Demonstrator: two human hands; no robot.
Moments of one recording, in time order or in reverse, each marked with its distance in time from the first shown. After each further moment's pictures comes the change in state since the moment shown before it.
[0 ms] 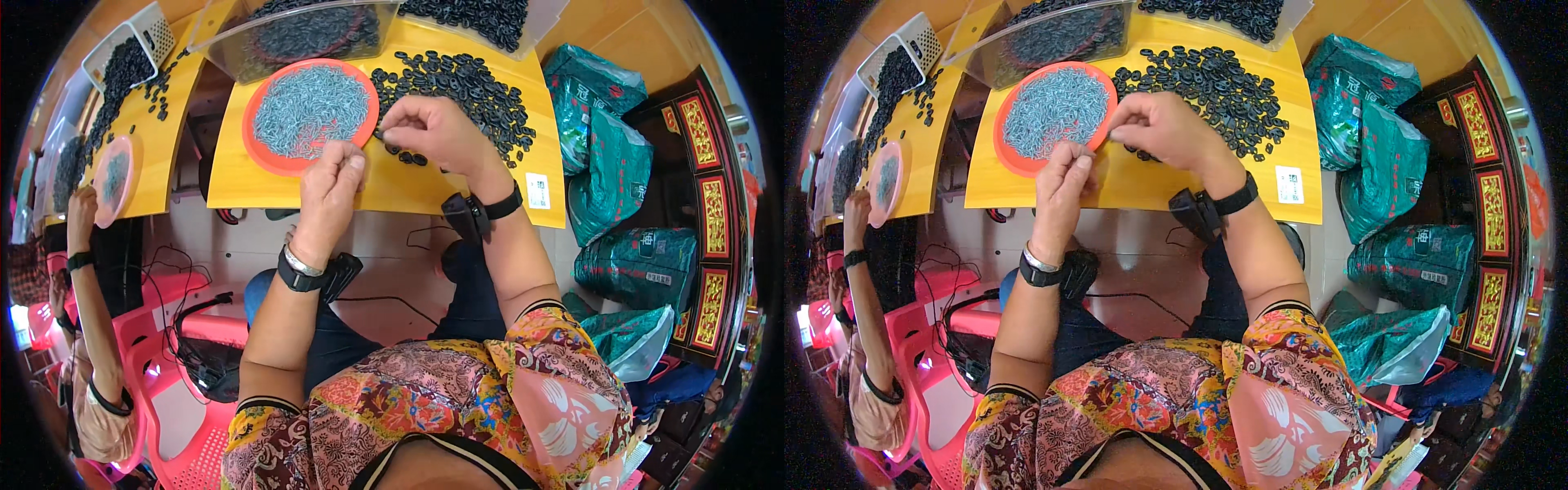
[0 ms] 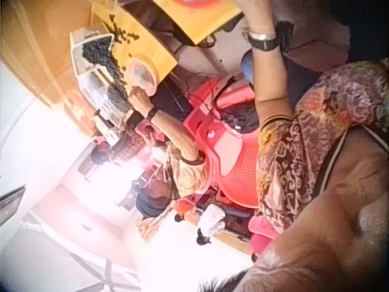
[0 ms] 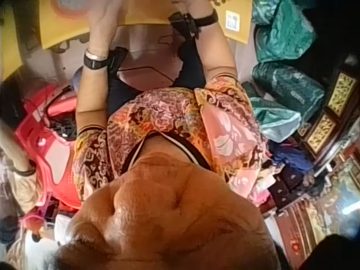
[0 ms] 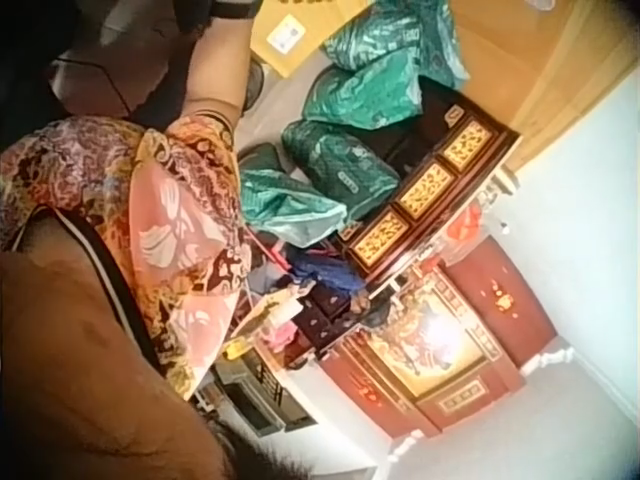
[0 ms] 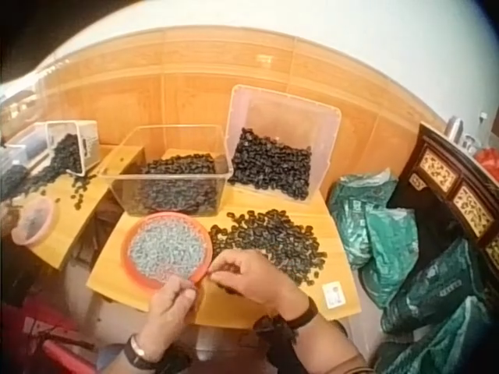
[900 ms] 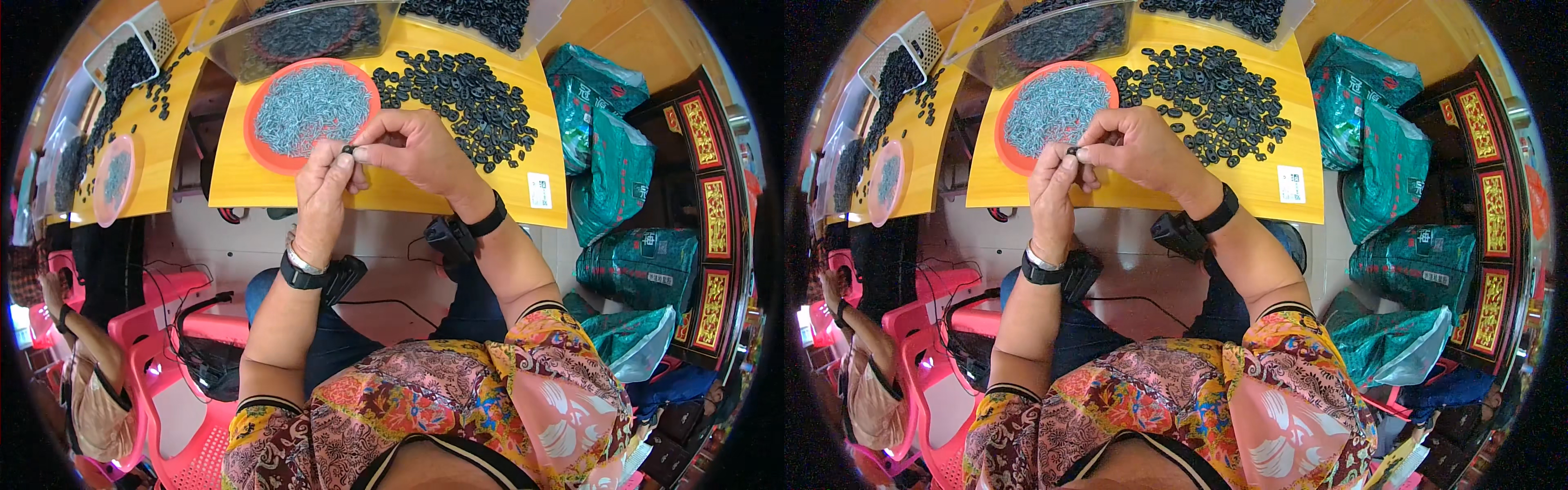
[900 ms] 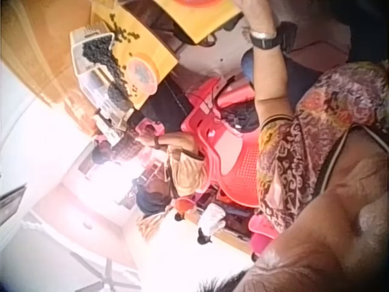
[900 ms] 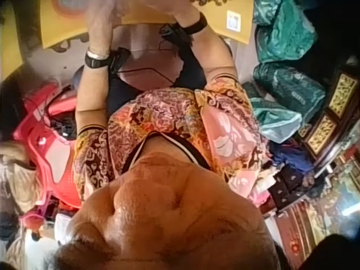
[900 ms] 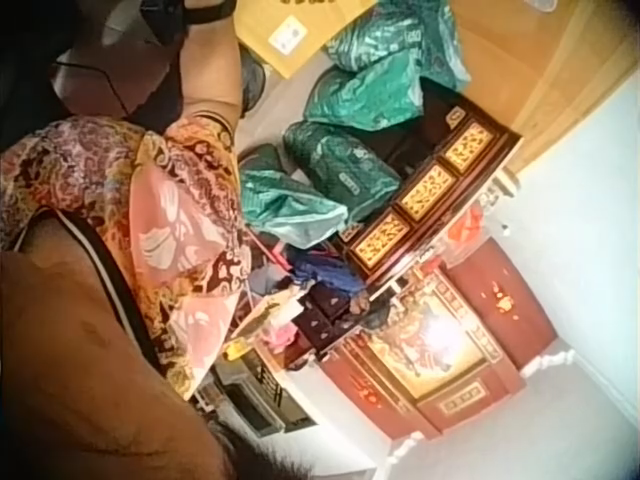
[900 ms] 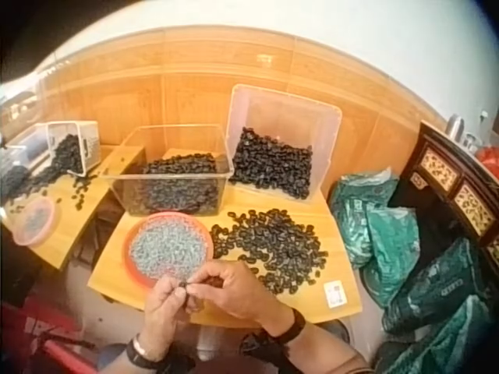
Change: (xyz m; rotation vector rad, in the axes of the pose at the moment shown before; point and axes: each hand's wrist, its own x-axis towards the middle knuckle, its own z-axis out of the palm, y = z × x) left_hand -0.003 -0.002 -0.002 -0.374 -0.049 0.014; right_hand -0.005 -0.005 0.033 0.304 -0.073 -0.118
